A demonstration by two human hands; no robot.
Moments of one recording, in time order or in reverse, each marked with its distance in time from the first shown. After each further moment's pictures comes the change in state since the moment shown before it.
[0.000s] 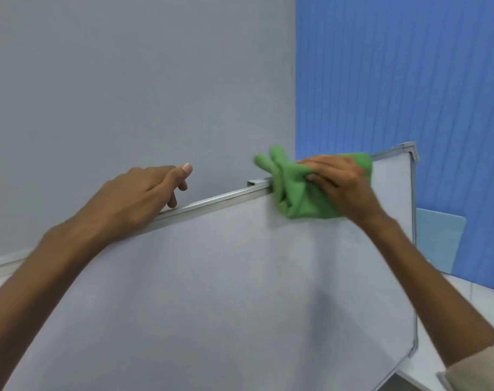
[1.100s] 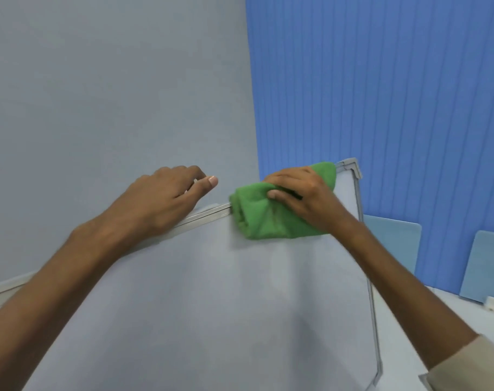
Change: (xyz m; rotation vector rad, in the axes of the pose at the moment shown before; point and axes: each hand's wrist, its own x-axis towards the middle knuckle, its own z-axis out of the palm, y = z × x) left_hand 0.080 0.146 0.069 0.136 -0.020 0.216; right_hand -0.003 0.088 -0.030 0.028 -0.145 0.002
